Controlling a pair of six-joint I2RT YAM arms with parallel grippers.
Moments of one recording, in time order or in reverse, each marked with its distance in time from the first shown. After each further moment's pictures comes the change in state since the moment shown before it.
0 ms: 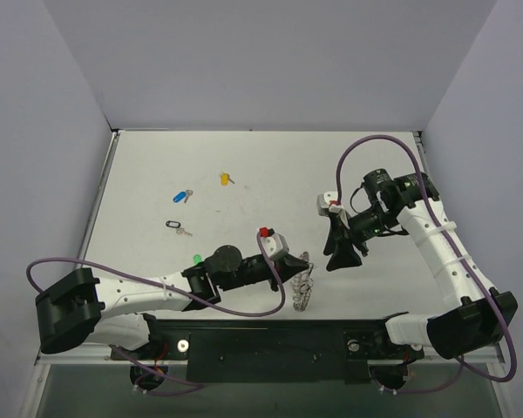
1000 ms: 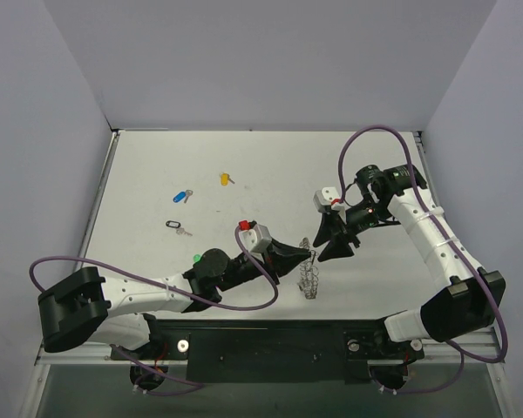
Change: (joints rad) left arm 0.010 0.017 -0.065 0.367 -0.057 -0.135; right arm 0.000 0.101 0.021 0.000 -0.134 -0.261
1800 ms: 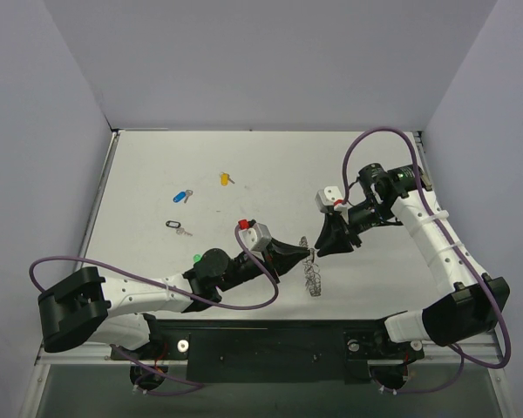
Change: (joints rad) left arm 0.000 0.000 0.000 -0.013 -0.038 -0.007; right arm 0.001 -0.026 0.020 -0.001 -0.001 0.003
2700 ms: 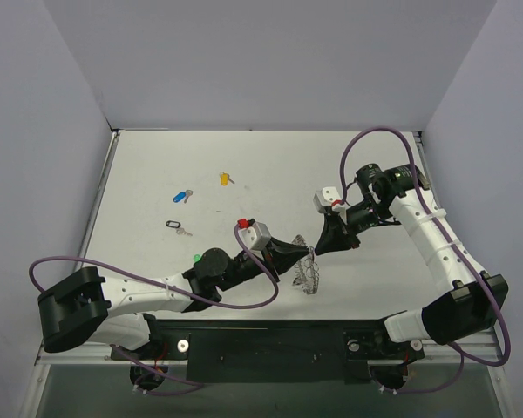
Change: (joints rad) left arm 0.004 0.000 0.000 -0.001 -0.011 -0.001; right arm 0.013 0.011 0.000 -0.002 0.000 -0.002
